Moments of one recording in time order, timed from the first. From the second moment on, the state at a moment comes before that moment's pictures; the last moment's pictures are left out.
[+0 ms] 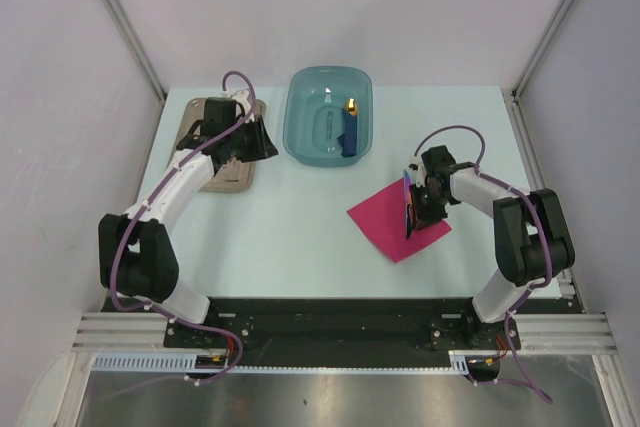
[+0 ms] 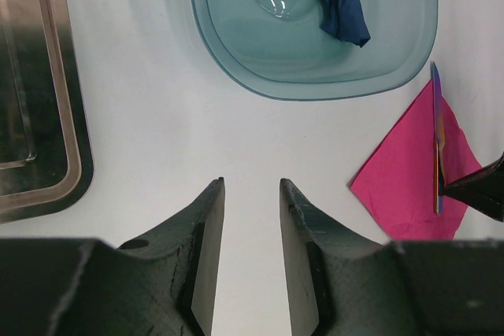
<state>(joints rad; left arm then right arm) -0.20 1.54 1.24 -0.42 0.26 -0.33 0.25 1.66 0.96 -0.60 -0.17 0.12</state>
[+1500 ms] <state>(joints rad) 0.02 2.42 2.08 -0.69 0.03 0.20 -0.01 1.58 1.28 -0.78 -0.50 -0.08</state>
